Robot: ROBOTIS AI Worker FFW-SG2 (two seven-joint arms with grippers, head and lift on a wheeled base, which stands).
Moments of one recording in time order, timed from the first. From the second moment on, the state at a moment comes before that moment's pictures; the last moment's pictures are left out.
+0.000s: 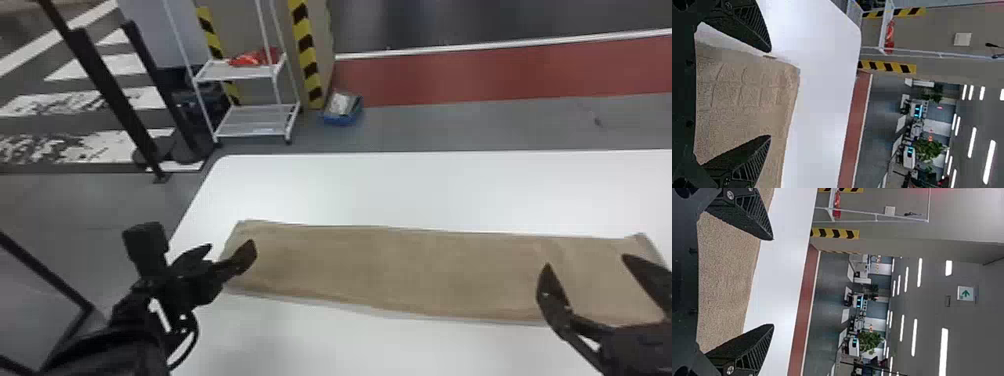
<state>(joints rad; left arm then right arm) 0.18 0.00 0.45 -1.90 0.06 0.63 -0.41 0.56 0.00 0.01 -2.05 0.12 -0.01 0.15</state>
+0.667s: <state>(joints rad) 0.11 0.00 0.47 -1.83 0.06 0.78 -0.45 0.55 0.00 0.01 -2.03 0.12 -0.01 0.15</state>
